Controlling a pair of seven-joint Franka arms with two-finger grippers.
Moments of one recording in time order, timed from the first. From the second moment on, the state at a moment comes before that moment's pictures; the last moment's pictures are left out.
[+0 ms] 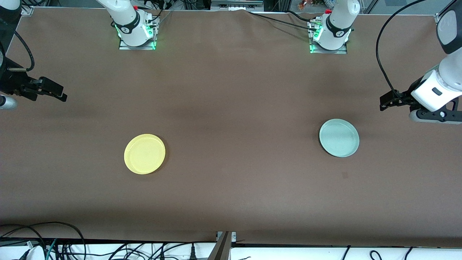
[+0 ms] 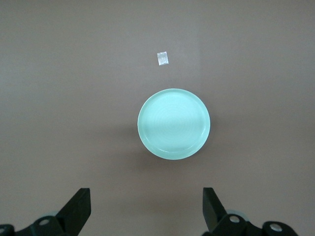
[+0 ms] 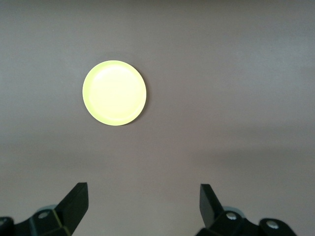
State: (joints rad) left arm 0.04 0.09 -0.03 -1.72 0.03 1.74 0.08; right arm 0.02 0.07 -0.04 -1.57 0.05 1.63 0.02
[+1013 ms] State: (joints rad) left arm 0.10 0.57 -0.03 -1.72 0.03 2.14 0.68; right arm 0.02 0.07 -0.06 -1.57 0.05 1.63 0.02
